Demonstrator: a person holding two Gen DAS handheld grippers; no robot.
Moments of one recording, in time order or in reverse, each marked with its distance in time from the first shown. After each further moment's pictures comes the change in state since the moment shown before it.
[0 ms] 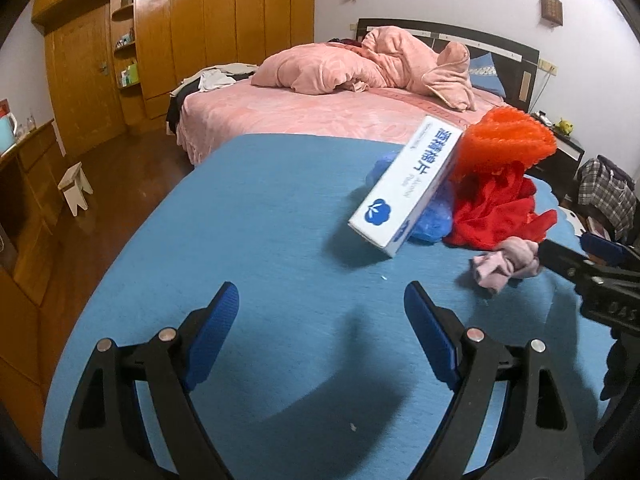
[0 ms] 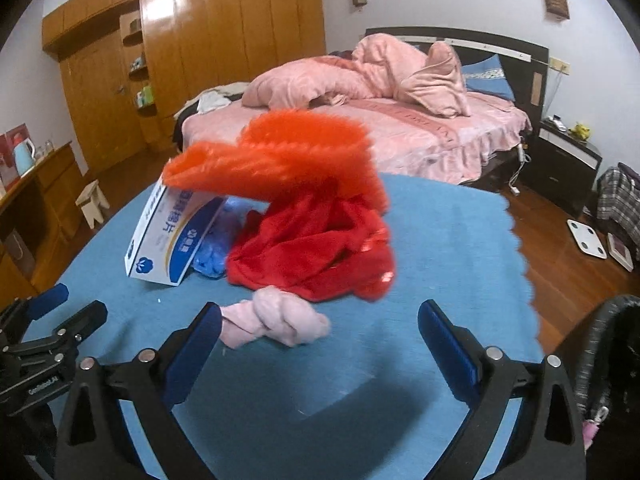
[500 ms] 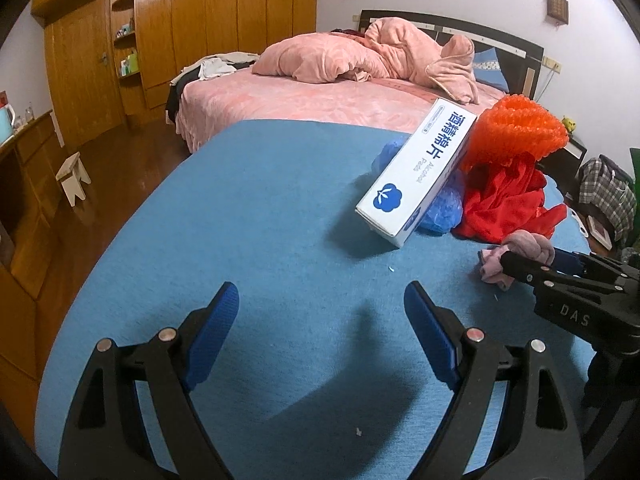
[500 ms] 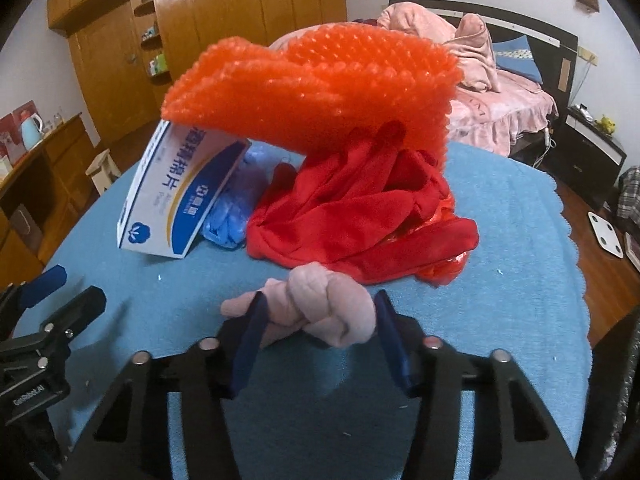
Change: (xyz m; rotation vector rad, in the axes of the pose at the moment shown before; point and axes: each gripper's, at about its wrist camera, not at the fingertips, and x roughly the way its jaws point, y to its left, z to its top) left arm 0.013 0.001 -0.004 -0.015 0.036 -0.006; right arm 0.032 0.019 -0.008 -0.034 0.105 0.057
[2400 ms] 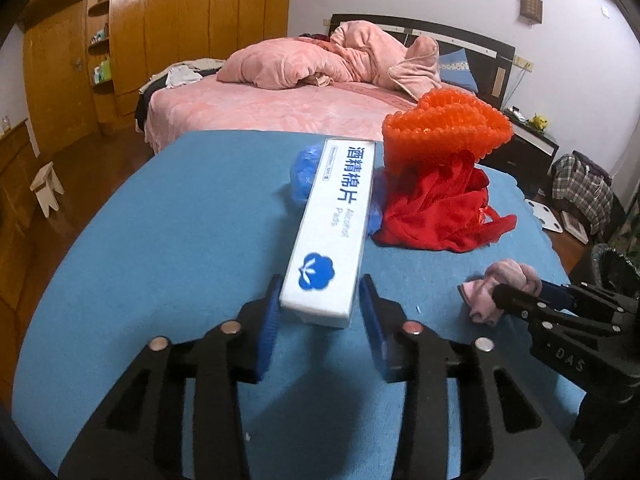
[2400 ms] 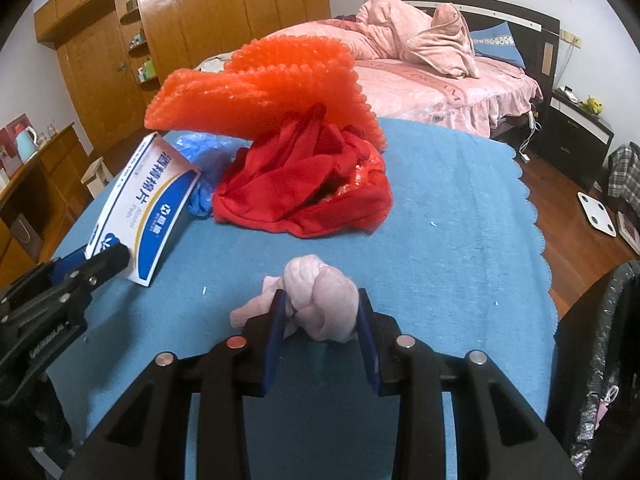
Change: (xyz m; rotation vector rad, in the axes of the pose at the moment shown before) left arm 0.000 -0.056 0.003 0.028 -0.014 -0.100; right arm -0.028 -0.043 -0.020 0.050 0.013 -0.019
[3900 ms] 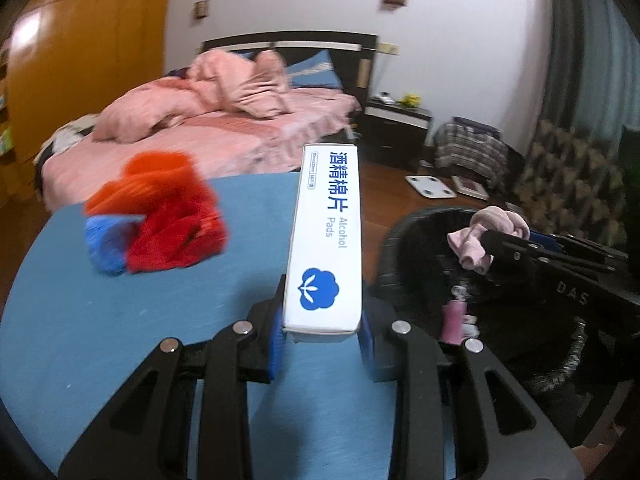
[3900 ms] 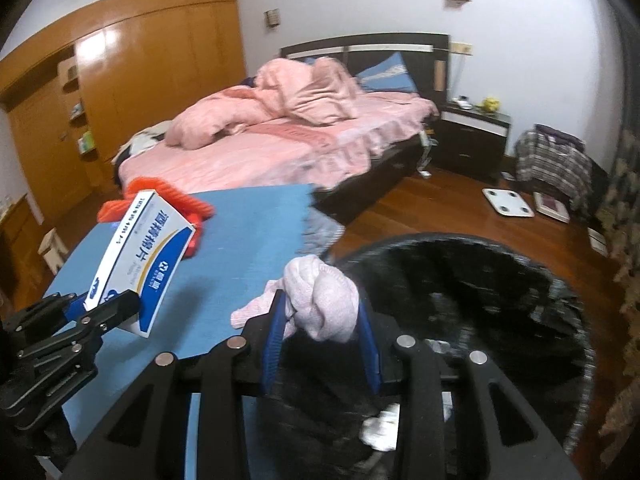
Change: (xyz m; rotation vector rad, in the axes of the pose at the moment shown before) left arm -0.097 -0.211 -0.035 0.273 -0.065 -0.353; right arm -0.192 -0.157 -0.060 0.200 -0.204 -0.240
